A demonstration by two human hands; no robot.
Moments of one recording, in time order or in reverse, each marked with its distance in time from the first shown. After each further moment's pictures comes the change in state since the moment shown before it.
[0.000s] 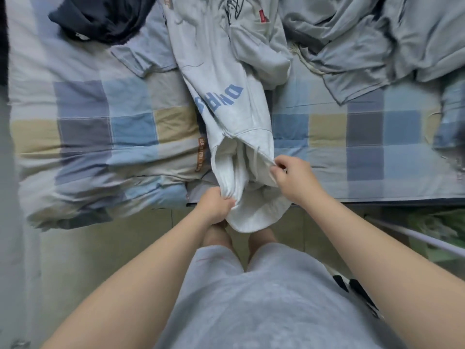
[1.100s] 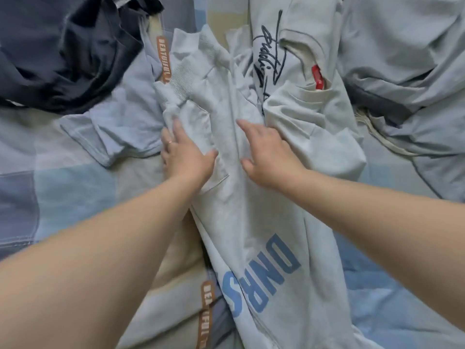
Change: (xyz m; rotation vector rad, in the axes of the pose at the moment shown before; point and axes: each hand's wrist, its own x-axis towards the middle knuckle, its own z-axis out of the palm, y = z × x) left_hand 0.435 0.127 -0.196 0.204 0.727 0.165; right_hand 0.455 -0.064 0.086 -0.335 0.049 -0.364
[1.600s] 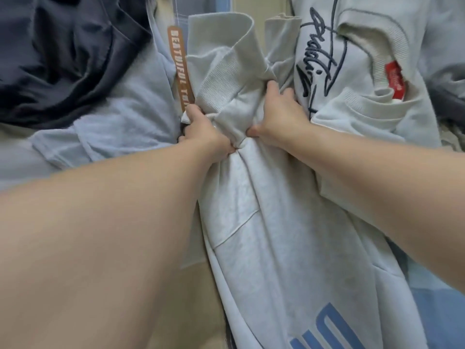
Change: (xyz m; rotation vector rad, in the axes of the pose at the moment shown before) left_hand 0.163 -0.002 0.044 -0.138 -0.220 -0.075; right_hand 0.185 0.008 0.032 0.009 0.020 0.281
